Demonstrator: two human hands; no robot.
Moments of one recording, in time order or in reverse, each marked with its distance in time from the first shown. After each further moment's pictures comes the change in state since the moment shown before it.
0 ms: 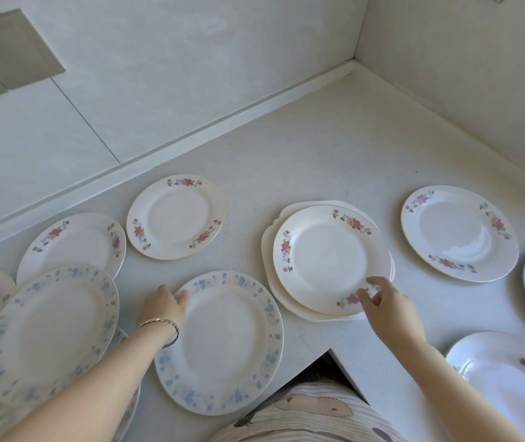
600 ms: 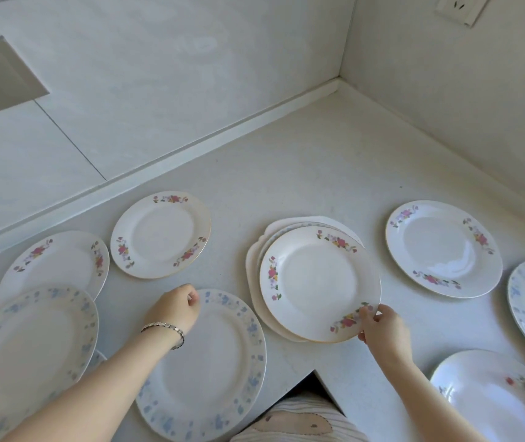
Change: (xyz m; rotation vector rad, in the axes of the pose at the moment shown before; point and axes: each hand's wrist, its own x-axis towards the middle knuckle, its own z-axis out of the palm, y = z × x) left_hand -0.015 0.052 -0.010 -0.070 0.020 0.264; right_hand 0.023 0.028 0.007 0.294 0.107 0.214
